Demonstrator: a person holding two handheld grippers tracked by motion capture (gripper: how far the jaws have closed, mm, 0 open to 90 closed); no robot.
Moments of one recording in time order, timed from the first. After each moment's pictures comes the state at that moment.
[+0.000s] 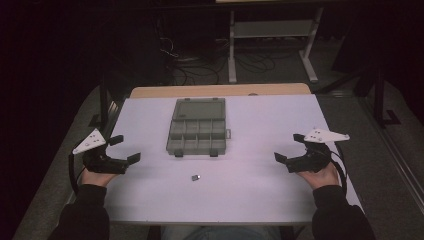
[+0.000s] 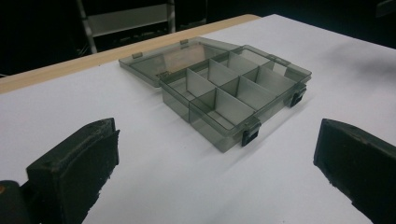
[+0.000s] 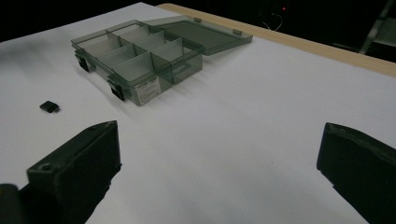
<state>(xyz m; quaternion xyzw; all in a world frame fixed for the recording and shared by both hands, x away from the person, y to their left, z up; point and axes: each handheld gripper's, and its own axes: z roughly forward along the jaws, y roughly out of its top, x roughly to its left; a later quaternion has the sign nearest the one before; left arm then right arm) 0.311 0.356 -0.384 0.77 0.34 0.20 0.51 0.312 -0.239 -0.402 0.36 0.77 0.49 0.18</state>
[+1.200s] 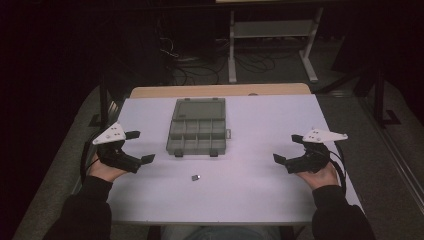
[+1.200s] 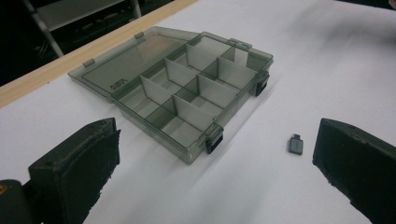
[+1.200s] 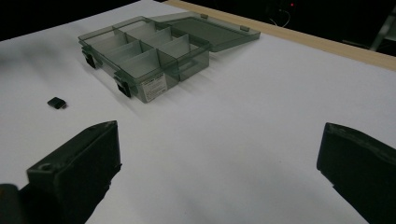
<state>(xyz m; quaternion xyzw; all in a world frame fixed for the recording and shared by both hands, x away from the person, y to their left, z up) 0.320 0.309 -0.356 0.83 0.26 0.17 0.46 0.313 -0.237 -0.403 0.36 0.77 0.49 0.17</state>
